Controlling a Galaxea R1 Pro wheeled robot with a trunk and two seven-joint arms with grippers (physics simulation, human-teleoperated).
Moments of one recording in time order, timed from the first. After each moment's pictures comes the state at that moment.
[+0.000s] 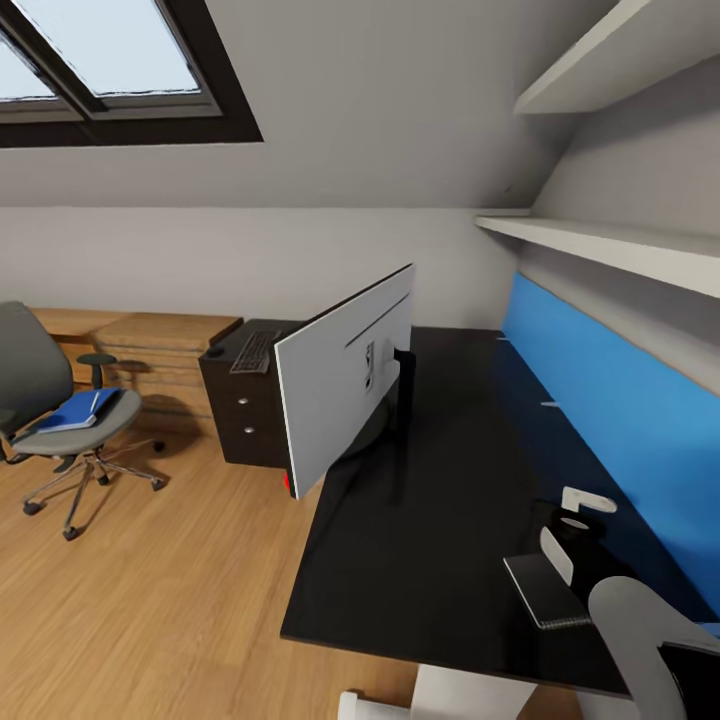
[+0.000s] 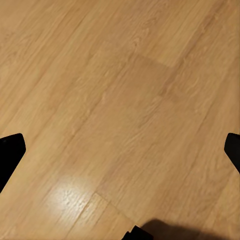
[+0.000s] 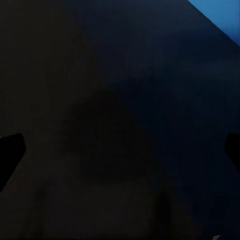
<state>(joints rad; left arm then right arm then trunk) -0.01 -0.08 -0.20 -0.62 0.26 -0.24 0.64 -0.82 -0.17 -0.14 -0.35 -0.10 0.06 -0.35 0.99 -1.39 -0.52</state>
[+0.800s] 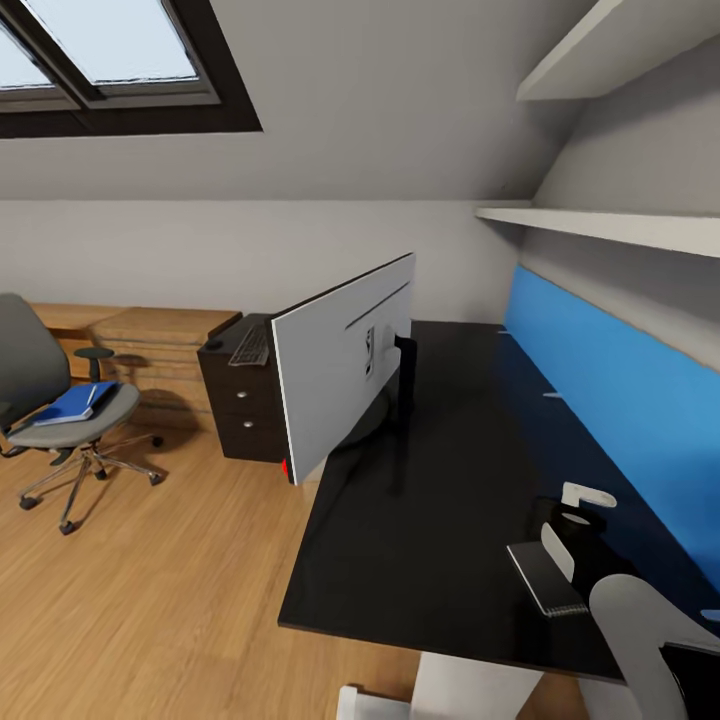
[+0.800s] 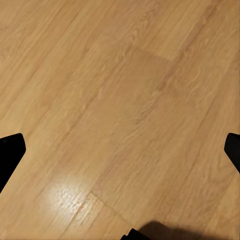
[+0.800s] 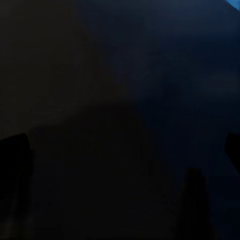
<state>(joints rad) -0.01 -0.08 -0.21 -0.62 0.26 -0.24 0.64 -0.82 -0.18 -0.14 -0.38 -0.10 0.07 -0.35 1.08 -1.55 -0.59</state>
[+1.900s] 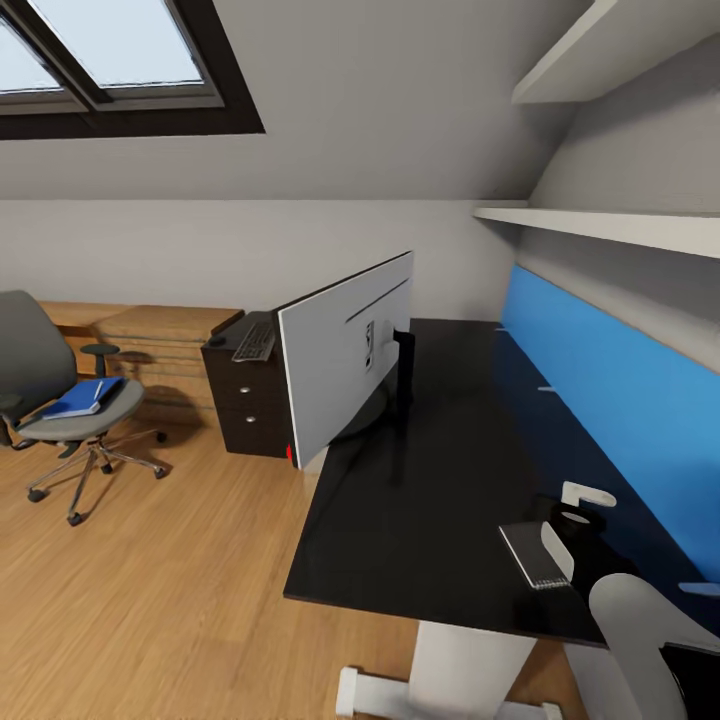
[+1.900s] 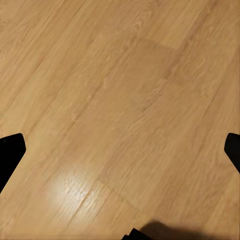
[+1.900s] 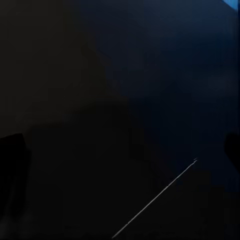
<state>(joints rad) -0.01 -0.08 -0.21 -0.62 0.26 -0.24 0.64 -0.82 -0.17 -0.14 -0.38 -0.10 0.09 -0.35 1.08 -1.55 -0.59</state>
